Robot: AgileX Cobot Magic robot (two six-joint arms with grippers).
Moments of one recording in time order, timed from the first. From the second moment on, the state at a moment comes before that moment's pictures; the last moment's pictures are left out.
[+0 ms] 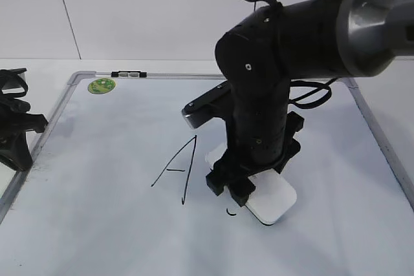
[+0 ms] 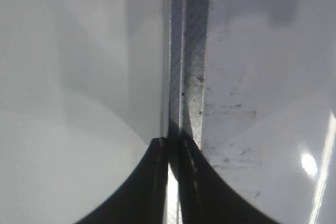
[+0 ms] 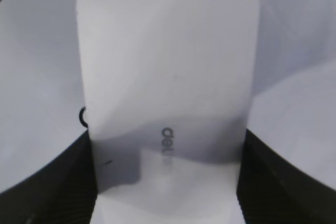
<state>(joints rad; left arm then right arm) -0.03 1.90 -1.17 -0.21 0.88 0.08 0.72 1.93 -1.38 -0.17 1.09 0.11</state>
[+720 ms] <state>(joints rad) -0.03 1.90 -1.17 -0.21 0.88 0.09 0.61 1.95 -1.38 0.00 1.11 -0.02</state>
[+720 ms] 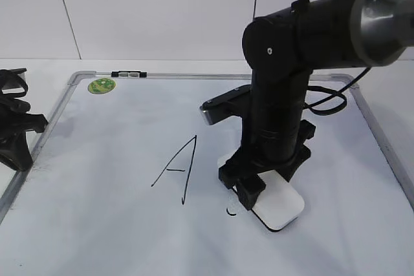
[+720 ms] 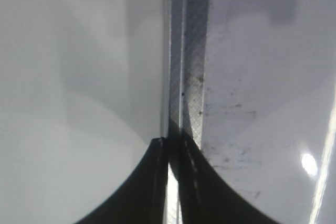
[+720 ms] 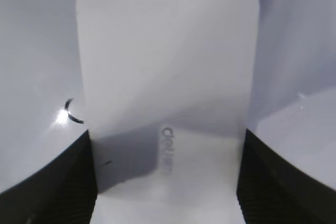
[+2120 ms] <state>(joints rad) -0.03 1.90 -1.17 -0.21 0.88 0.09 0.71 1.98 -1.39 0.09 1.17 -0.09</state>
